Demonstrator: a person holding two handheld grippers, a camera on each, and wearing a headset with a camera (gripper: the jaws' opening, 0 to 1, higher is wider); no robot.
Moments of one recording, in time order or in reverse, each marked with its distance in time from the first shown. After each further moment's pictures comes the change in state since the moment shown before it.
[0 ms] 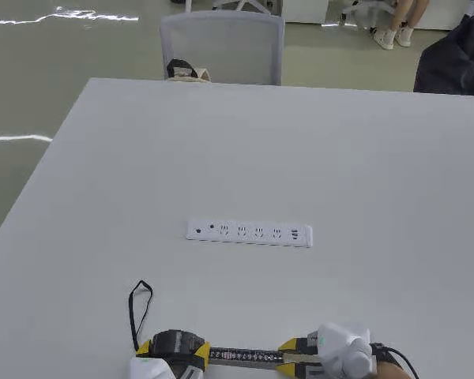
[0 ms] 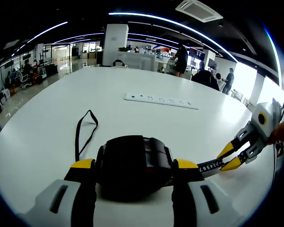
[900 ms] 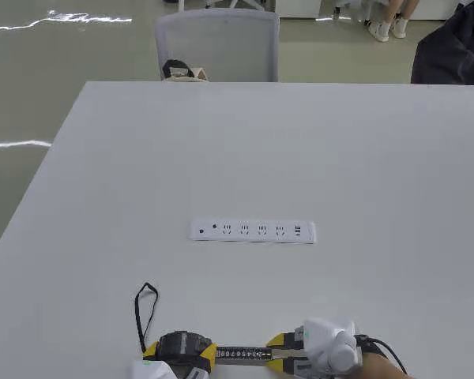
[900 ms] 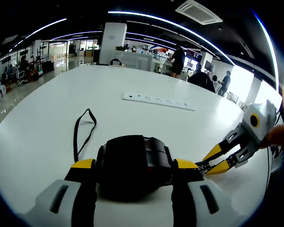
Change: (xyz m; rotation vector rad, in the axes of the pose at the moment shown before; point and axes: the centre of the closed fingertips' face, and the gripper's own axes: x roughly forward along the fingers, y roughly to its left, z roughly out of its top) left arm -0.003 -0.003 0.002 -0.022 0.007 -0.058; right arm 0.030 0.003 0.025 -0.012 -0.031 0.018
